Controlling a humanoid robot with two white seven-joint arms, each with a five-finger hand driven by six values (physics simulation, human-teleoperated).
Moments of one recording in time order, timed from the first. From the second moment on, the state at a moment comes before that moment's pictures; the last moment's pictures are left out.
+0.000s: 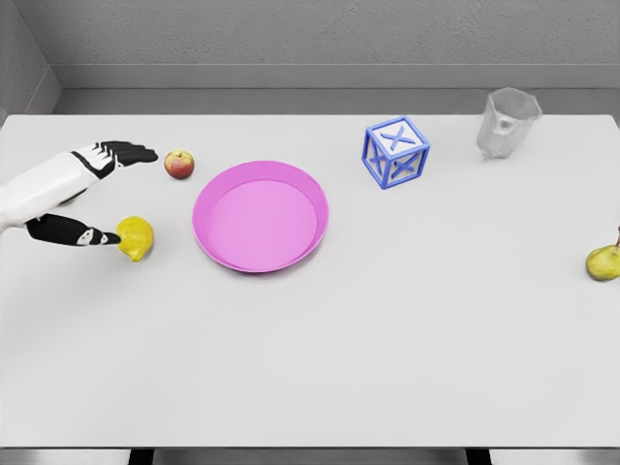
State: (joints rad) left arm -0.19 0.86 -0.16 -1.61 -0.06 -0.61 -0.39; right arm 0.05 0.00 -0.19 -0.06 0.09 -0.03 -0.08
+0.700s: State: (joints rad) left arm -0.15 1.09 -0.17 -1.58 -0.07 -0.61 -0.39; right arm 0.05 0.00 -0.19 -0.06 0.09 -0.02 -0.08
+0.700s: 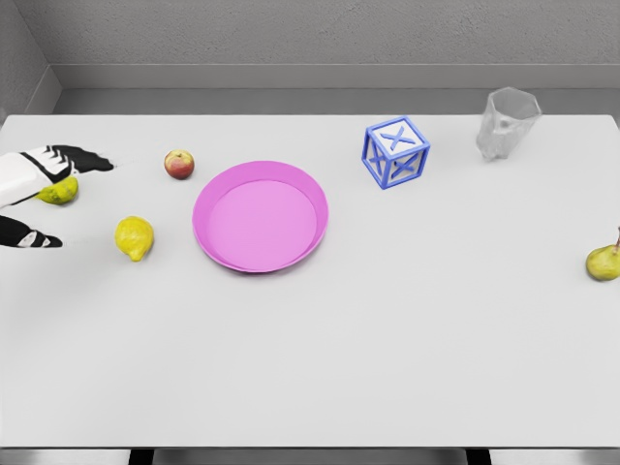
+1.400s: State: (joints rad) left arm -0.28 0.86 -0.22 -1.57 -0.44 -0.61 -0.44; right arm 0.05 0.00 -0.19 -0.06 0.09 -0.02 -0.08
